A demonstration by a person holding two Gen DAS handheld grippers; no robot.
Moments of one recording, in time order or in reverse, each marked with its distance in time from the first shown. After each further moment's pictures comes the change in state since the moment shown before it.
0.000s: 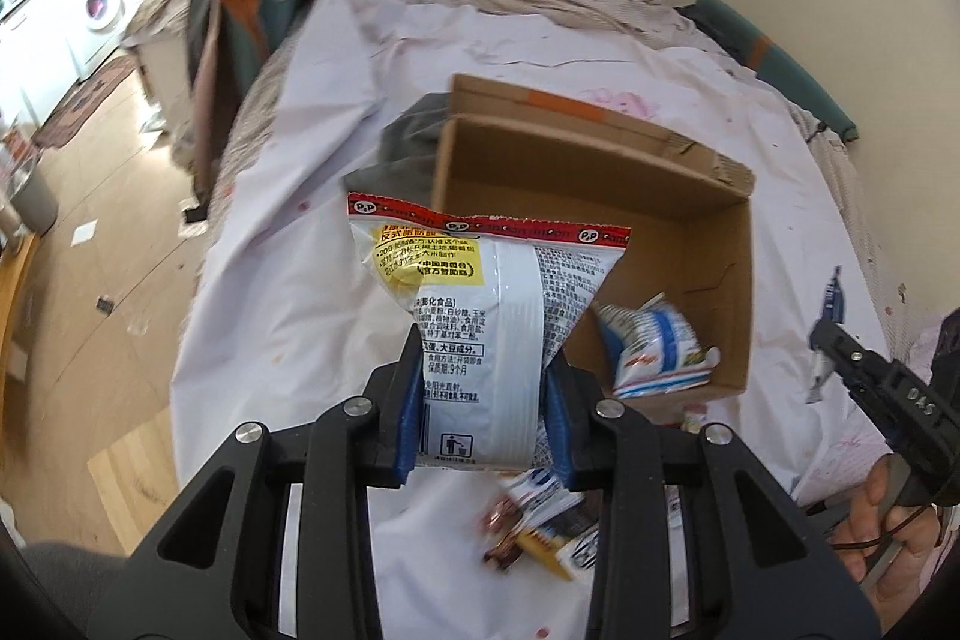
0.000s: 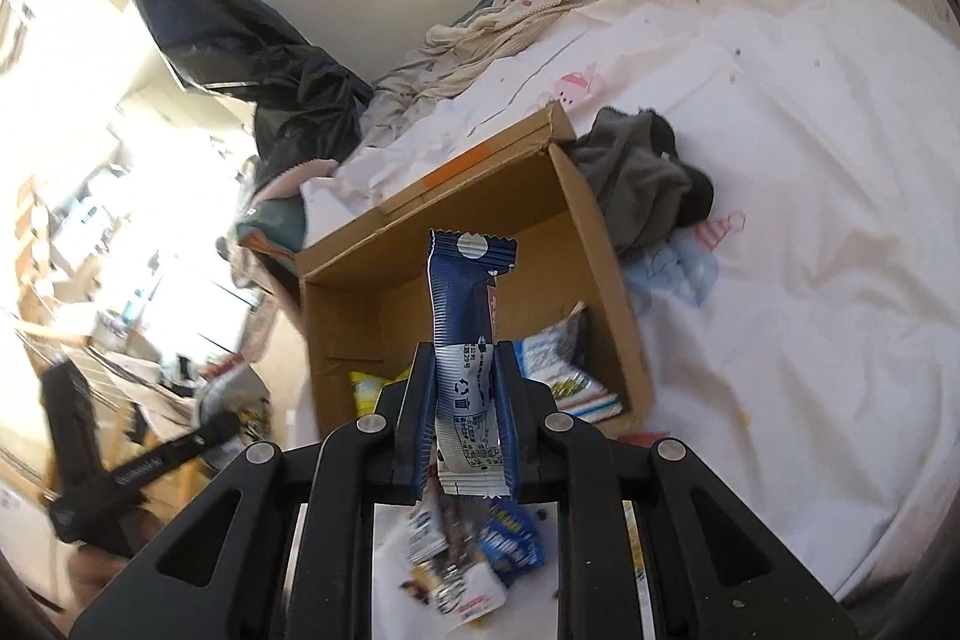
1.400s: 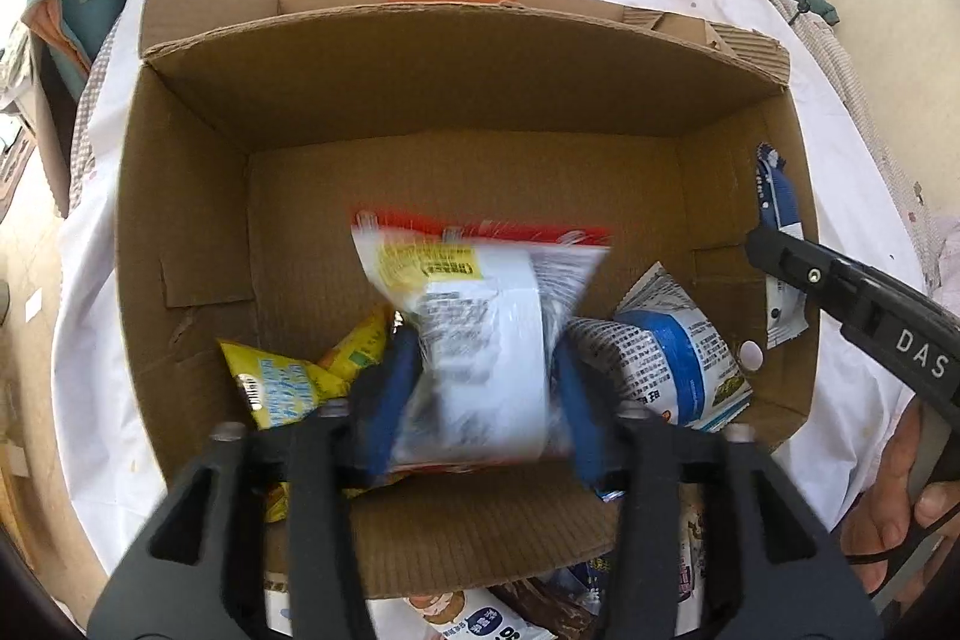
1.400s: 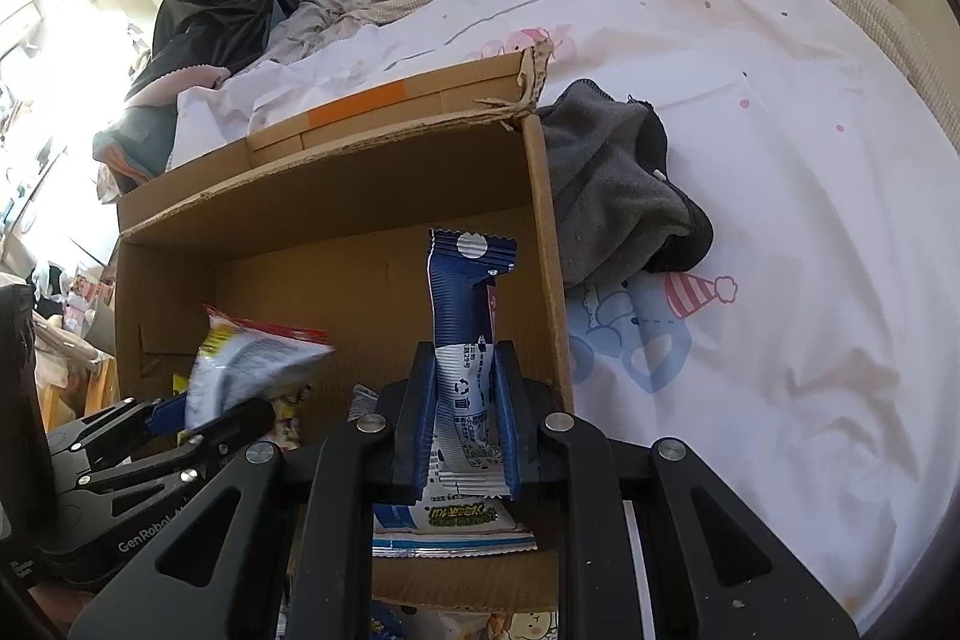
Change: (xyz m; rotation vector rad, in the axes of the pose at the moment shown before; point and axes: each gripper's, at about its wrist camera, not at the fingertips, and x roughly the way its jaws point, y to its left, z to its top) left arm 0.148 -0.066 0.014 0.186 0.159 -0.043; right arm 0.113 -0.005 0.031 -0.170 0.144 -0.286
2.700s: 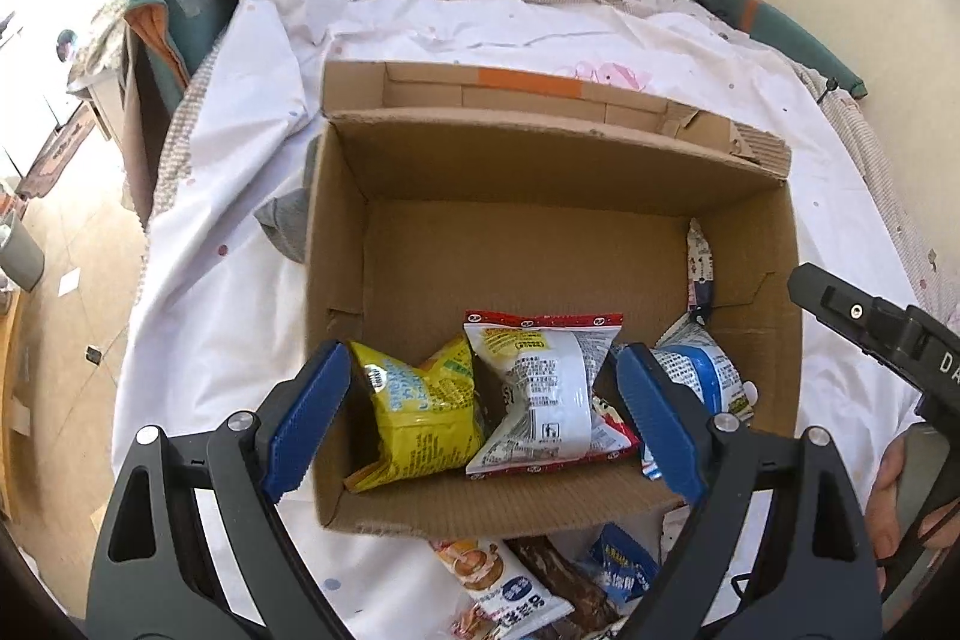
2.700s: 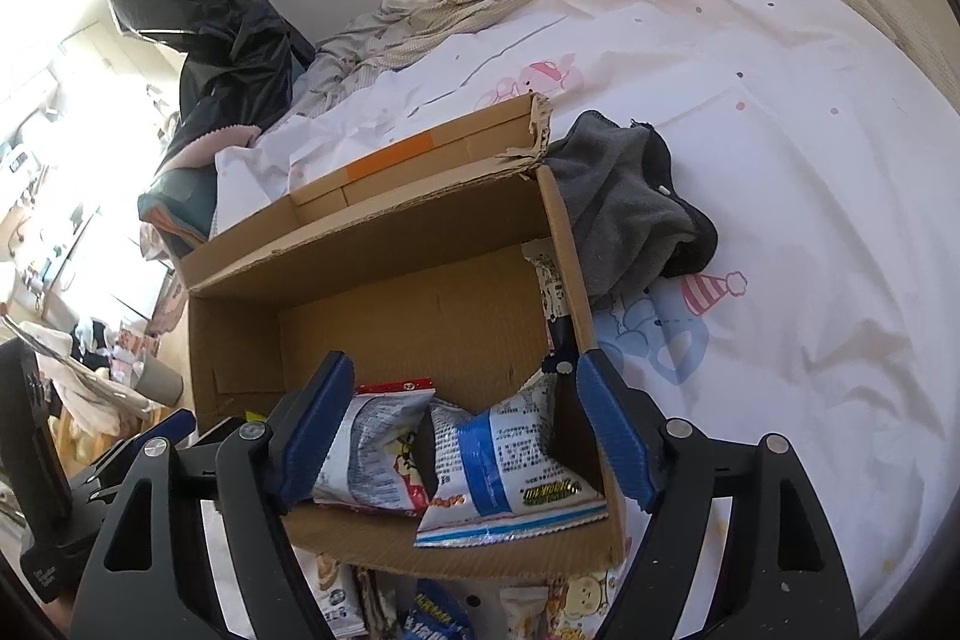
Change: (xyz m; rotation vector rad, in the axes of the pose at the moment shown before) left arm -0.064 0.025 -0.013 -0.093 -0.155 0.083; right arm -0.039 -0.003 -0.006 0.113 -0.083 0.104
